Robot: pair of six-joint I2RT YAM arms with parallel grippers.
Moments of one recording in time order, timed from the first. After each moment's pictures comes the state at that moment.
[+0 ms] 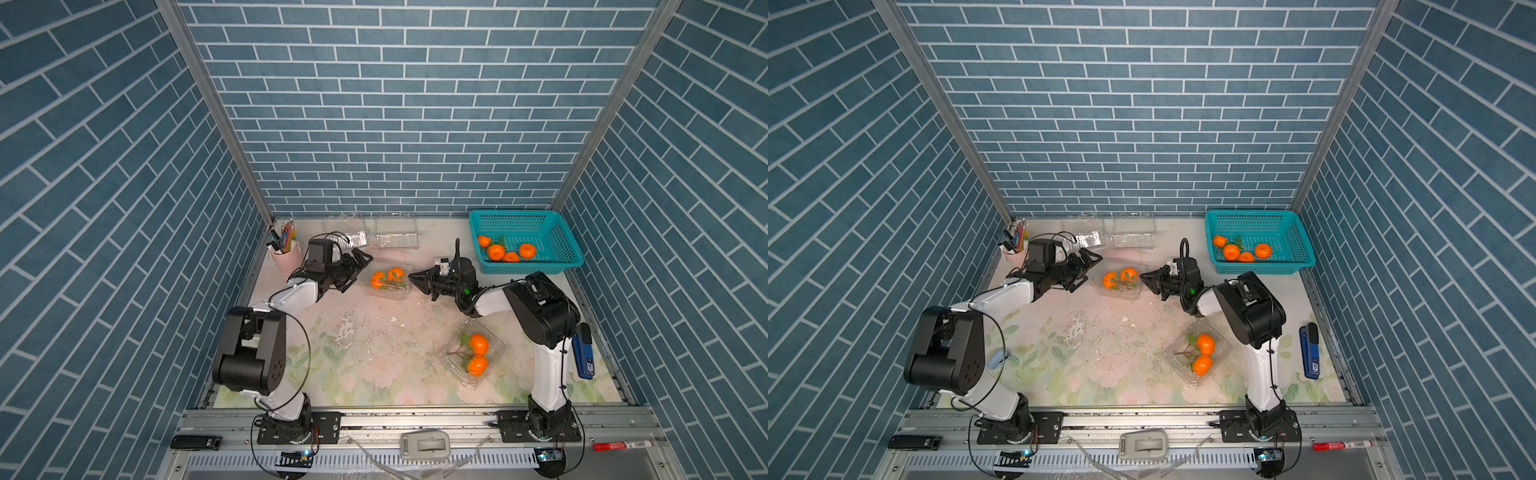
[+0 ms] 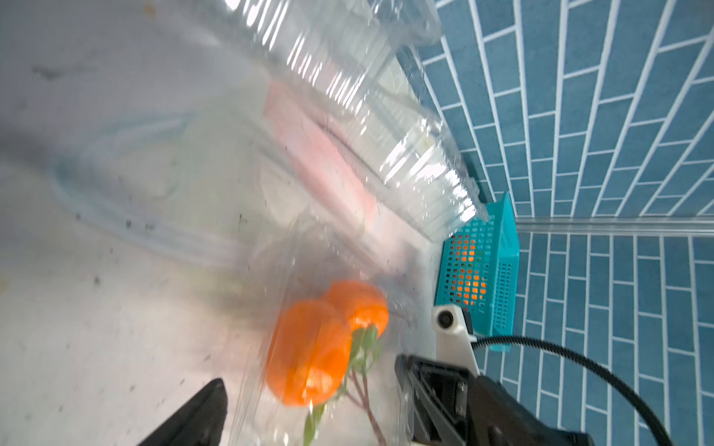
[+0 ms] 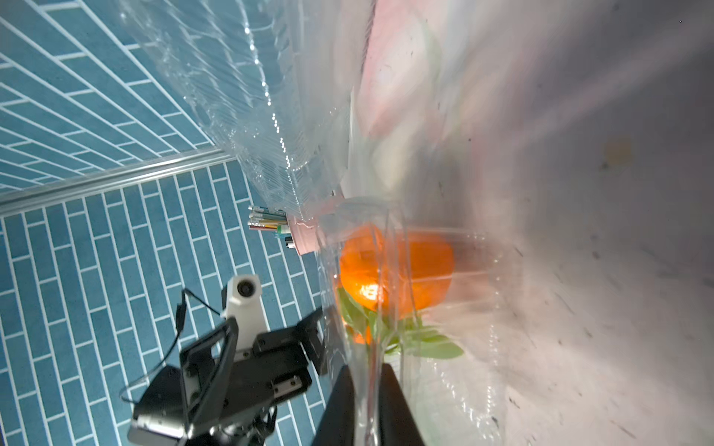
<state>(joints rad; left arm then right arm) -0.15 1.59 0.92 -0.01 0.49 -0.93 0.55 2.05 0.94 0.80 -0.60 1.57</state>
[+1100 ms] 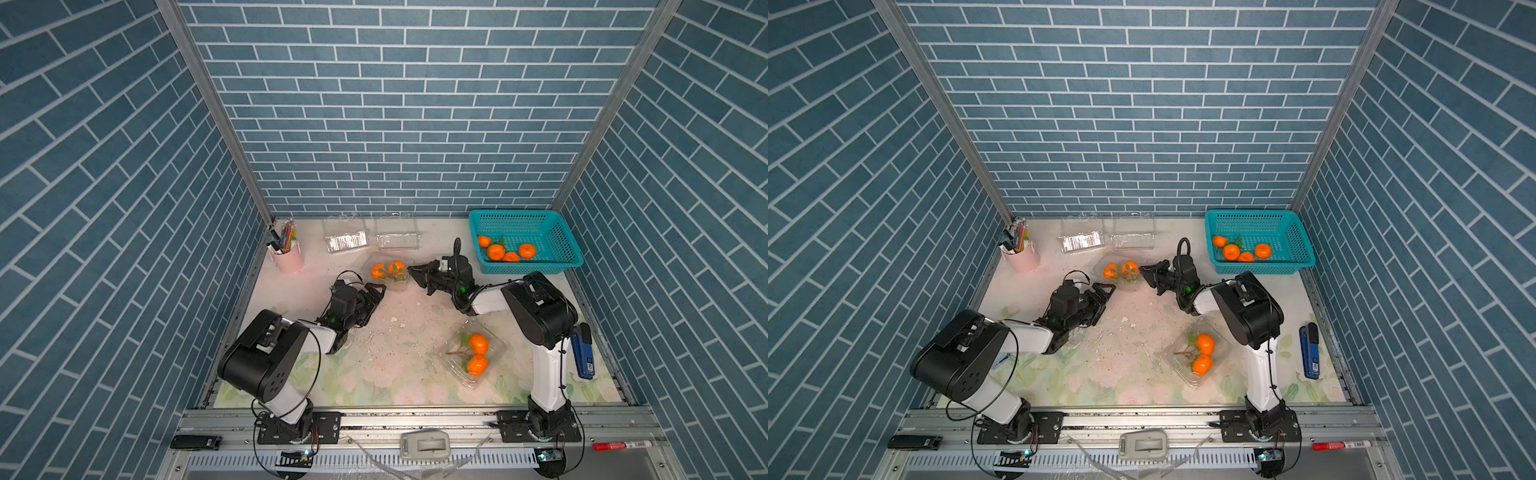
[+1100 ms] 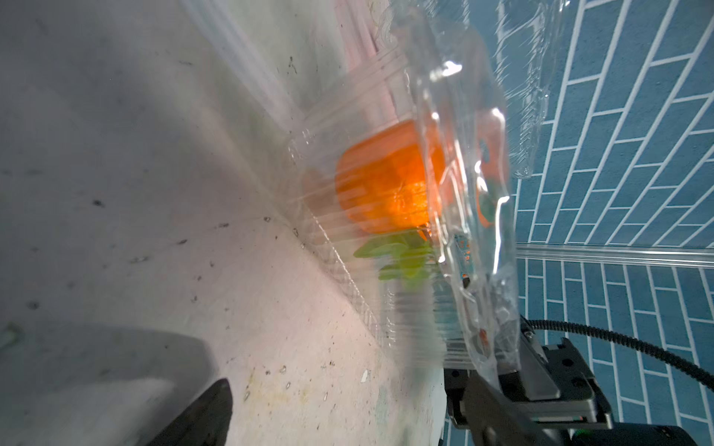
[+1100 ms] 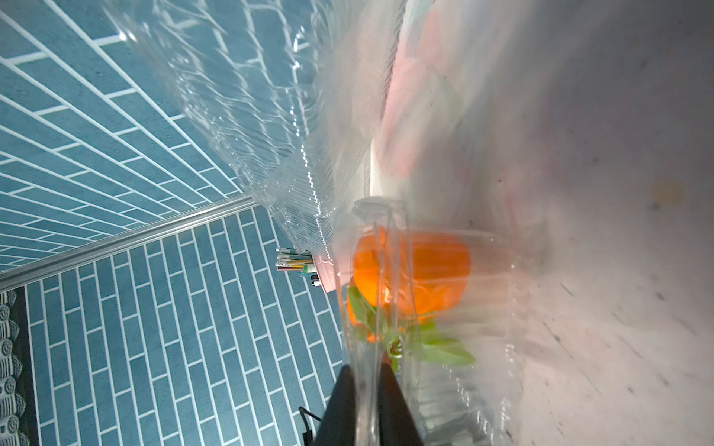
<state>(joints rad) -0.43 1.60 0.45 0.68 0.16 -1.28 0.58 2.05 0.98 0.81 -0.47 1.68</state>
